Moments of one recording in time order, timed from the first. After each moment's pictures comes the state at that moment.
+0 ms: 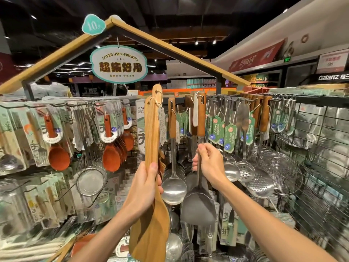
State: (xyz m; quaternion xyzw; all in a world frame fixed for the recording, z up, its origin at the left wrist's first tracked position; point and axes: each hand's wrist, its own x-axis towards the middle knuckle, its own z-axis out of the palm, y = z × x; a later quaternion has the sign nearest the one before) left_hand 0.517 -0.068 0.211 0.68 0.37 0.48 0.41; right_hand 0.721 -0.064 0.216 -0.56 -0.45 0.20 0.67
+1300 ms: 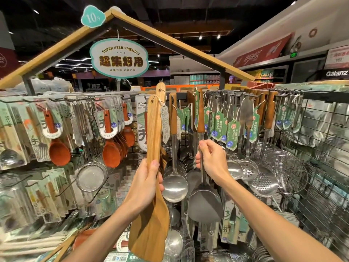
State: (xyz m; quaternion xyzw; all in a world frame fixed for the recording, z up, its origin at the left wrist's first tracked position) left_hand 0.521 -0.056 0.202 0.69 0.38 0.46 0.40; right_hand 0.731 -0.061 0.213 -0.57 -0.48 0.16 0.65
